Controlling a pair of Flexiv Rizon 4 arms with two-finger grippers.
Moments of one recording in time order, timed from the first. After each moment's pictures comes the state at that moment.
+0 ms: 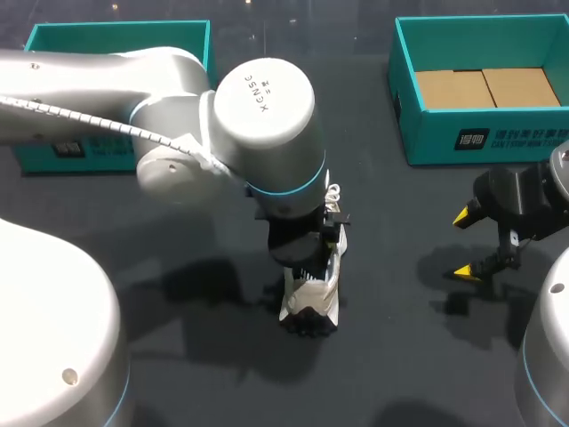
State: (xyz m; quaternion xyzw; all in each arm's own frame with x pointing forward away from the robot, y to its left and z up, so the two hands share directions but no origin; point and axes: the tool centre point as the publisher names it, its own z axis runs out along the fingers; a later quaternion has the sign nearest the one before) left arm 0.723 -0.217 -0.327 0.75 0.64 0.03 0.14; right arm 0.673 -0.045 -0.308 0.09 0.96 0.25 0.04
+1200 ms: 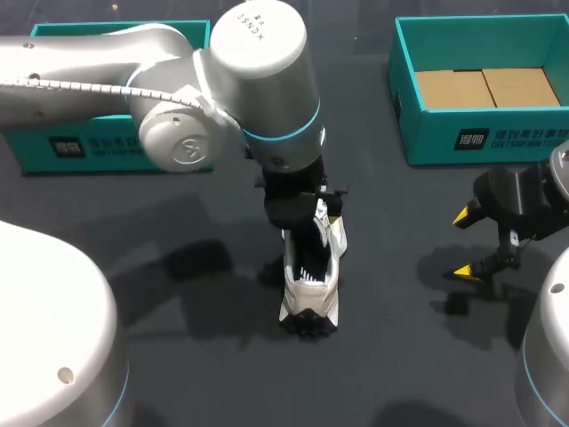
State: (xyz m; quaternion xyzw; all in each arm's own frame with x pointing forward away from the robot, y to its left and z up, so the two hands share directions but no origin) left arm 0.759 -0.218 -0.310 0.78 0.62 0.00 0.11; right arm 0.673 -0.045 -0.308 0.09 0.96 0.25 0.04
